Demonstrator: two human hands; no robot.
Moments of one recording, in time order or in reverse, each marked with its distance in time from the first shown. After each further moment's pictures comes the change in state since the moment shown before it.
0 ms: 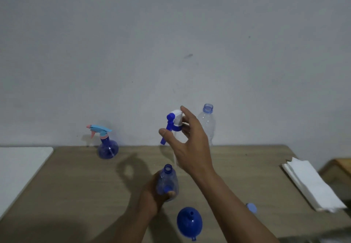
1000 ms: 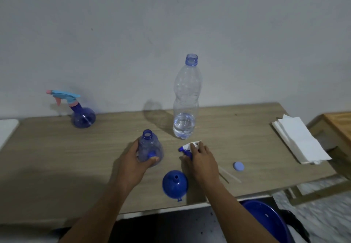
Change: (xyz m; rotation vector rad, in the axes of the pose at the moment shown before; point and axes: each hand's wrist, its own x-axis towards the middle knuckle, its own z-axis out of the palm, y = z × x) left_hand 0.004 -0.014 0.007 0.065 0.048 0.042; right_hand -0.091 0.238 -0.053 -1.000 -0.372 0.381
